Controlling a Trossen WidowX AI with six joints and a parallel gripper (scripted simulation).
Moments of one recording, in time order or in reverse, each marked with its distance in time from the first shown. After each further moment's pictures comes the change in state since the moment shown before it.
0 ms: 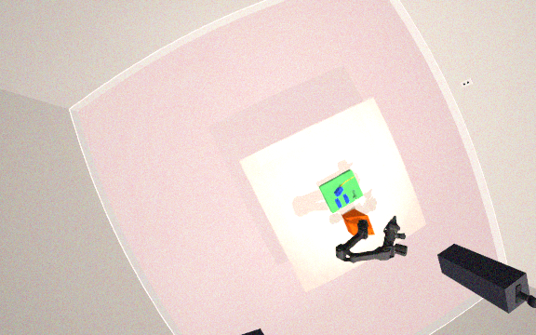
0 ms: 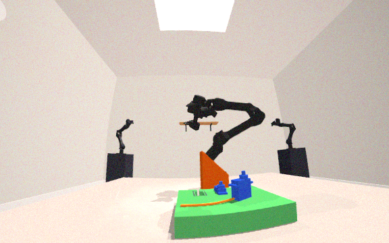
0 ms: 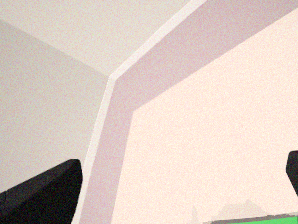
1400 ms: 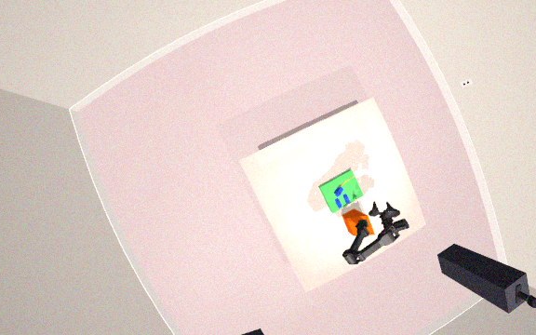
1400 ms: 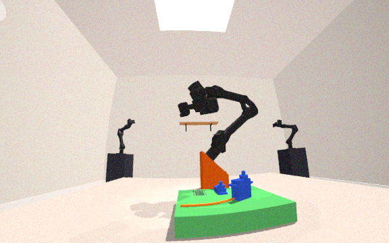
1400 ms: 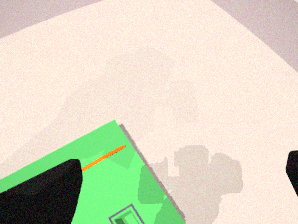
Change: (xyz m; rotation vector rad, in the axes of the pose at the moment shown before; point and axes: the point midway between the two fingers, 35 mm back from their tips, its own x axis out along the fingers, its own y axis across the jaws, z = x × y) arm 0.071 0.055 -0.085 -1.175 0.472 0.098
